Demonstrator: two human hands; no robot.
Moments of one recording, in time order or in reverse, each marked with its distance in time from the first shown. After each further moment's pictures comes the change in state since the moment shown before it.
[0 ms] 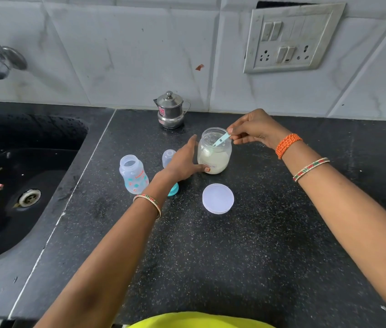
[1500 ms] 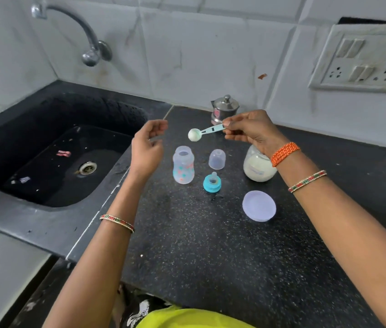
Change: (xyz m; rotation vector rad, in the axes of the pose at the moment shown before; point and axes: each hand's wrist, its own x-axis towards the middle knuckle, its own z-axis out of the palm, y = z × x) left_hand -0.120 -0.074 -0.112 -0.407 0.820 -0.011; right_hand -0.008 -0.056 0.114 0.260 -0.161 -0.149
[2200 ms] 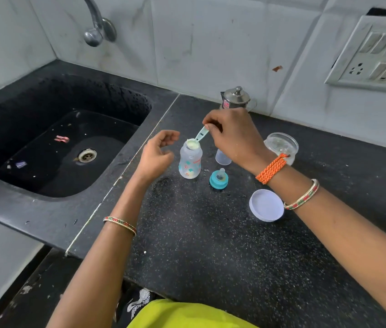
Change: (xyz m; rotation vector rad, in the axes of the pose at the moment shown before) left_hand -0.013 -0.032 0.000 -0.050 -0.234 -0.151; right_hand -0.026 0.003 0.062 -0.926 0.018 -0.783
